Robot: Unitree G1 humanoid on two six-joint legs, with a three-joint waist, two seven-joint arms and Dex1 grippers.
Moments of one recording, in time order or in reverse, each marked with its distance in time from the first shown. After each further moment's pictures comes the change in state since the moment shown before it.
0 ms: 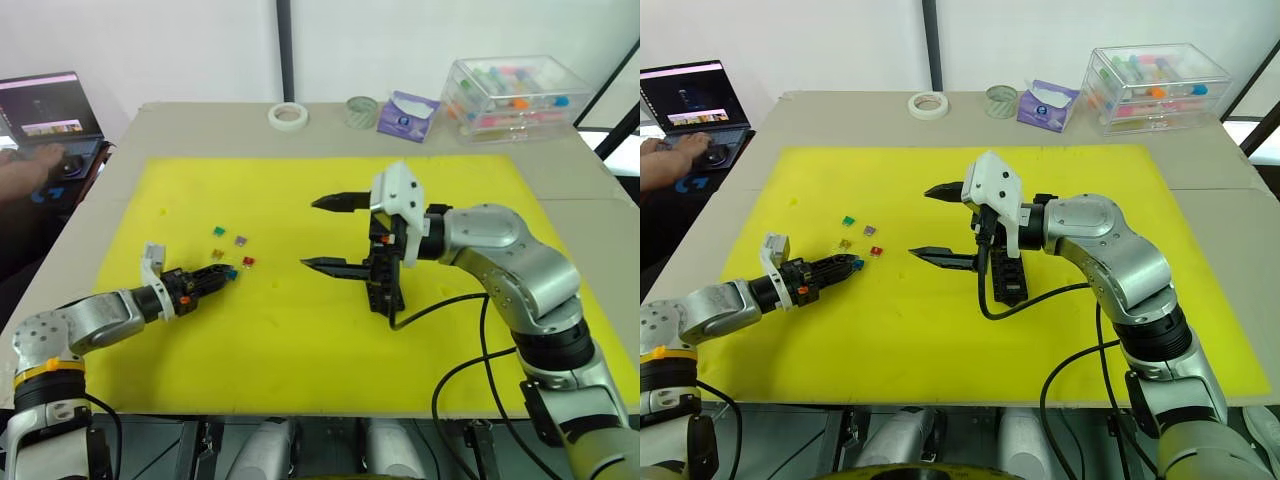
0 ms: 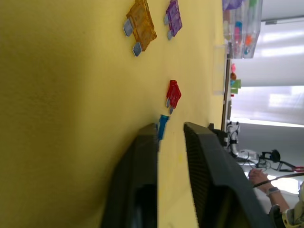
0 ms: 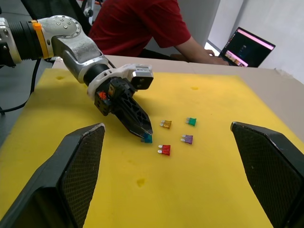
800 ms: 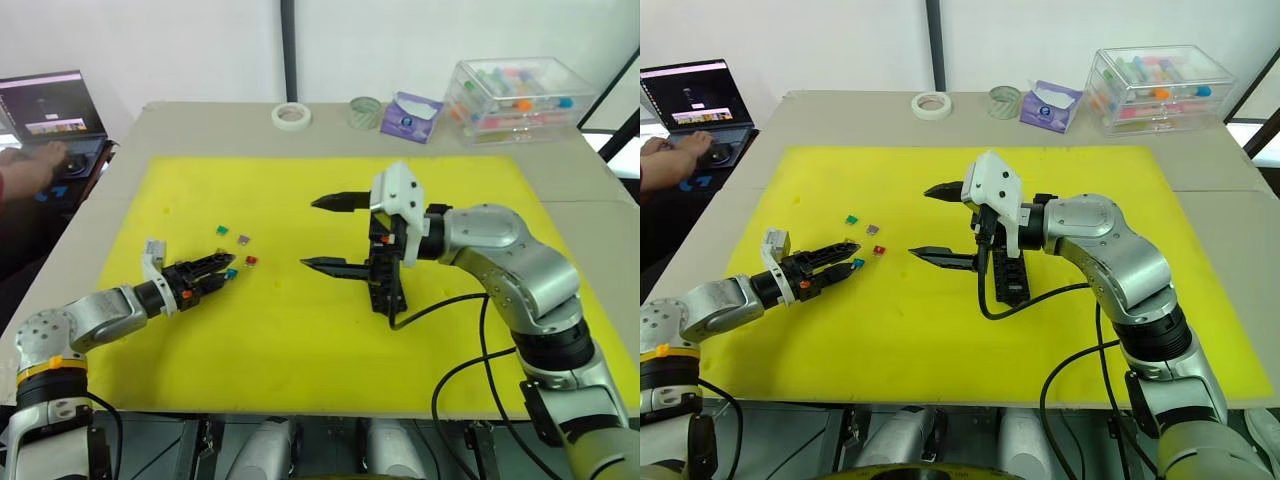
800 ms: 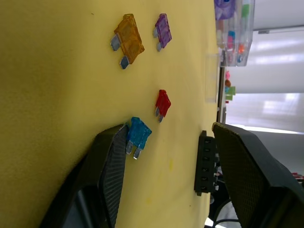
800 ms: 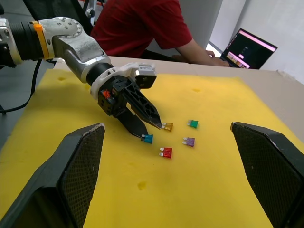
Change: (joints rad) left arm -0.012 0.004 -0.034 0.001 -0.071 -0.050 0.054; right arm 0.000 0.000 0.000 0.000 0.001 0.000 -0.002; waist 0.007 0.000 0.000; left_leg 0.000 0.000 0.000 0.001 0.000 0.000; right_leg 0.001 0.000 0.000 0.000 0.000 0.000
